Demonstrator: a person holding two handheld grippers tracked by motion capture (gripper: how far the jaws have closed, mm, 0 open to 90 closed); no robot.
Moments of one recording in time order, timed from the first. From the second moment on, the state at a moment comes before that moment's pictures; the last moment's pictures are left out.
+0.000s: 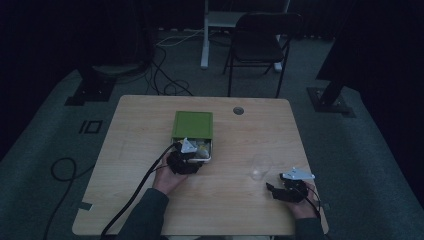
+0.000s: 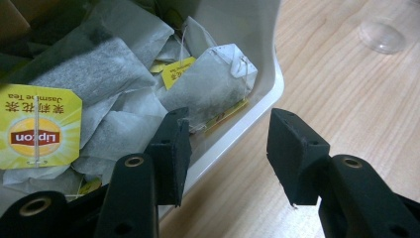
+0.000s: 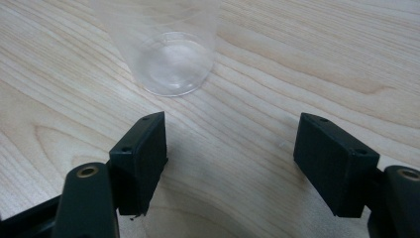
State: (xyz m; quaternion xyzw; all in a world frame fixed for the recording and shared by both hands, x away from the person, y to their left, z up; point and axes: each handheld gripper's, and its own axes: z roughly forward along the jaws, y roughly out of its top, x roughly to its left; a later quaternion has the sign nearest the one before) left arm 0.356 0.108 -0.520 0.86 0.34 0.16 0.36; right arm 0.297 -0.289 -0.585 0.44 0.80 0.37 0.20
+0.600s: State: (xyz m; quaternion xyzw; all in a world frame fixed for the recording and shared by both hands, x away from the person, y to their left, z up) left arm 0.341 0.111 -0.505 0.85 0.32 0.14 0.38; right arm 0.297 -0.289 -0.585 0.44 0.80 0.37 0.20
